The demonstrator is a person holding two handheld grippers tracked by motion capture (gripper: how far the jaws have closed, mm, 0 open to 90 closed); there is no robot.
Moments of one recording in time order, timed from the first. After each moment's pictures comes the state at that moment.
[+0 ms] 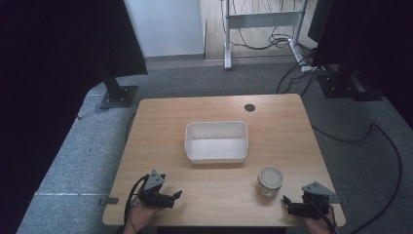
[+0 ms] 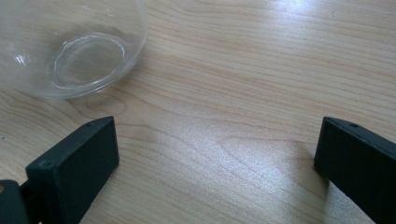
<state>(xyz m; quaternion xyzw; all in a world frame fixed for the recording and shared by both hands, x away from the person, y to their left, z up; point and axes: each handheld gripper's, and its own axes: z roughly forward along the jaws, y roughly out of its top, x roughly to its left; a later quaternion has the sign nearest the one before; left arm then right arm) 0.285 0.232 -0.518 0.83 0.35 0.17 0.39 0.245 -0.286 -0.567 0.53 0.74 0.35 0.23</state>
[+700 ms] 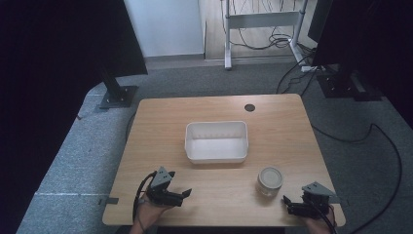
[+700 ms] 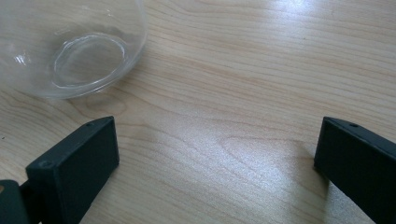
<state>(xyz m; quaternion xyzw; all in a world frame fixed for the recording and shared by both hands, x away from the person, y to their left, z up) 0.288 0.205 -0.505 0.82 0.33 0.15 0.43 0.244 -0.286 -0.567 0.53 0.74 0.35 0.23</state>
